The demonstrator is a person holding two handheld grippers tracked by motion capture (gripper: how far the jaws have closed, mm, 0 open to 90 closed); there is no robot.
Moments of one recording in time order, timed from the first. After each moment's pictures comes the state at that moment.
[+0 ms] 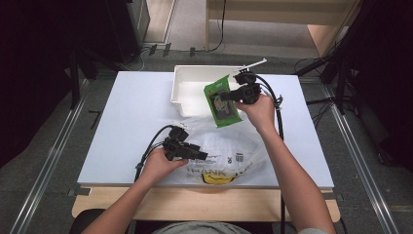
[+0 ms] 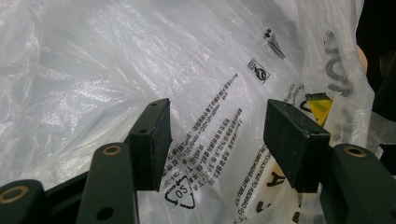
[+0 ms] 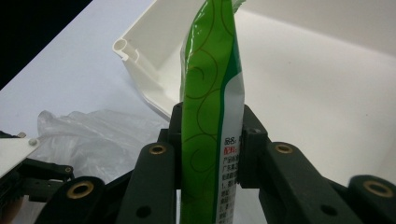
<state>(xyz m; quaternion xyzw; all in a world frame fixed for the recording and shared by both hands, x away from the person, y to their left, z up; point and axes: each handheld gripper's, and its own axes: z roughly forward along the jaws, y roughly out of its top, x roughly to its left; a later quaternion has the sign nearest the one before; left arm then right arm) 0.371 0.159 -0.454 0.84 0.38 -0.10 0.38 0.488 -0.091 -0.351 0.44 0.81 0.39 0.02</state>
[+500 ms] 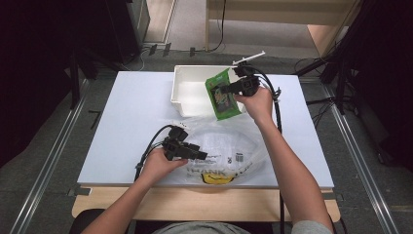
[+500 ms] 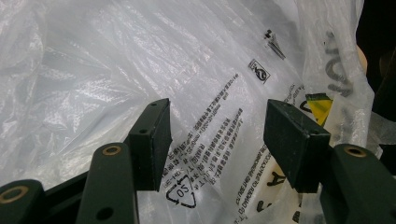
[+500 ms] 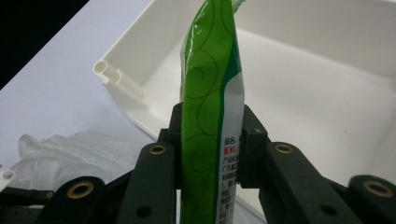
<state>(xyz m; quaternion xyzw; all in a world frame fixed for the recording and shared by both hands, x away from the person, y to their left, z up) 0.371 0.160 -0.454 0.84 0.38 -0.10 0.38 0.512 -0.089 -0.345 0.45 0.80 0.39 0.04</state>
